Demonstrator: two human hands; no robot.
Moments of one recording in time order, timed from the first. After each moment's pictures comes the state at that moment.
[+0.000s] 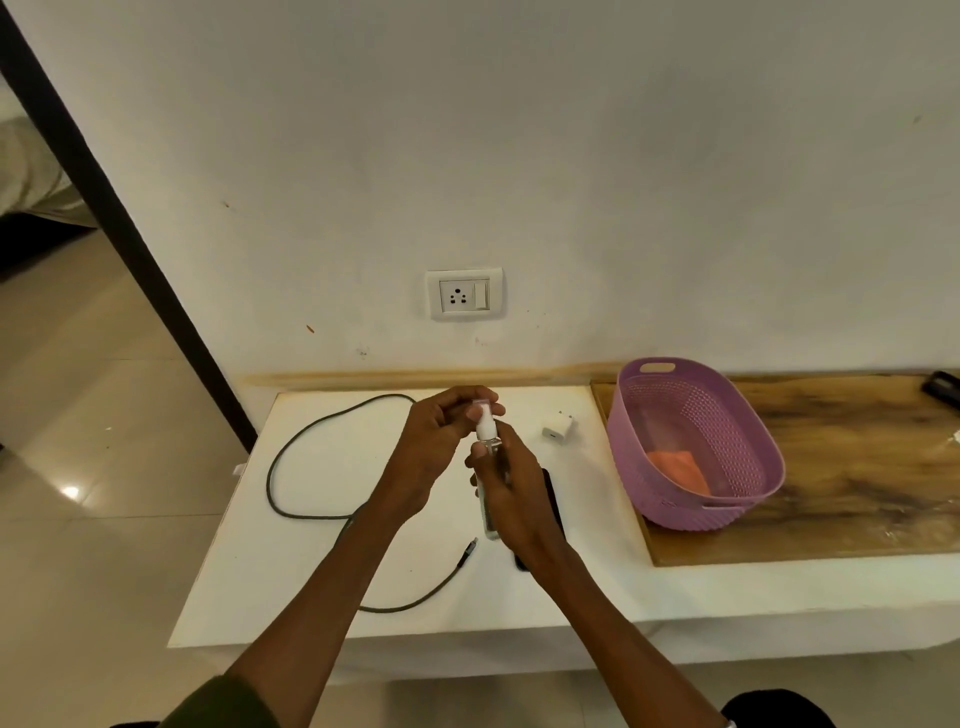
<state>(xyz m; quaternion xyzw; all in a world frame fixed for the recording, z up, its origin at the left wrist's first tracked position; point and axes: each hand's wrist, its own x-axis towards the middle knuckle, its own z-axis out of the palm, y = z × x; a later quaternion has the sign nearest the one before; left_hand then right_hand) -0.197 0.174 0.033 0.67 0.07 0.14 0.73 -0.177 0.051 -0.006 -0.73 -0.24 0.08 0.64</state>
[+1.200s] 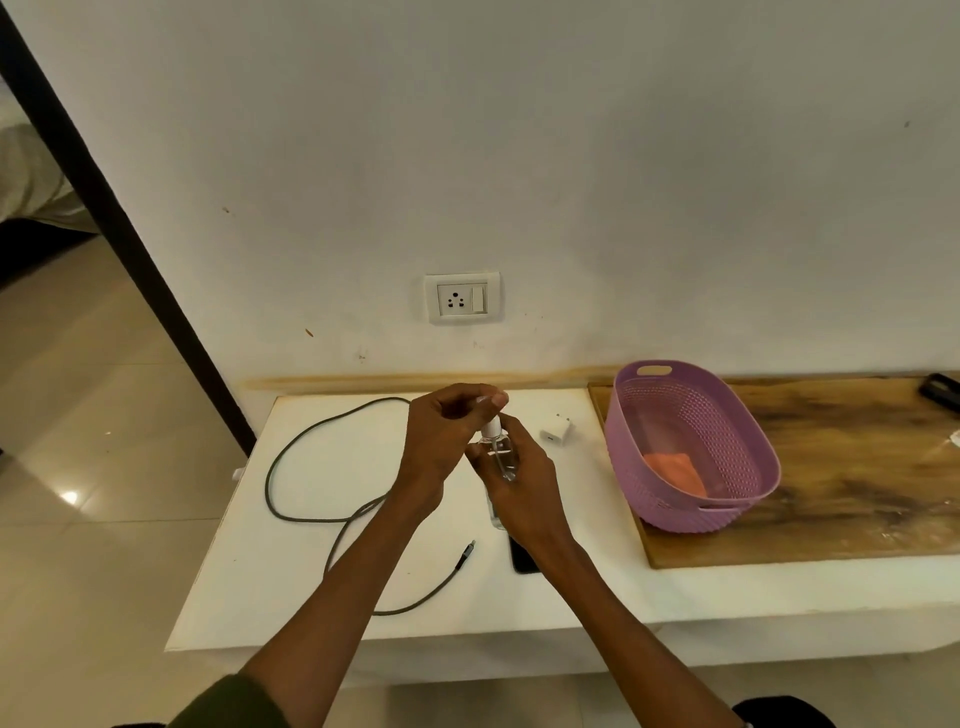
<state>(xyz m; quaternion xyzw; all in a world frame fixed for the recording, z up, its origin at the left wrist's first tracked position) -0.193 0.154 0.047 0.64 0.15 0.21 0.72 -0.179 0.039 0.015 -0.74 -0.25 0.05 0.62</state>
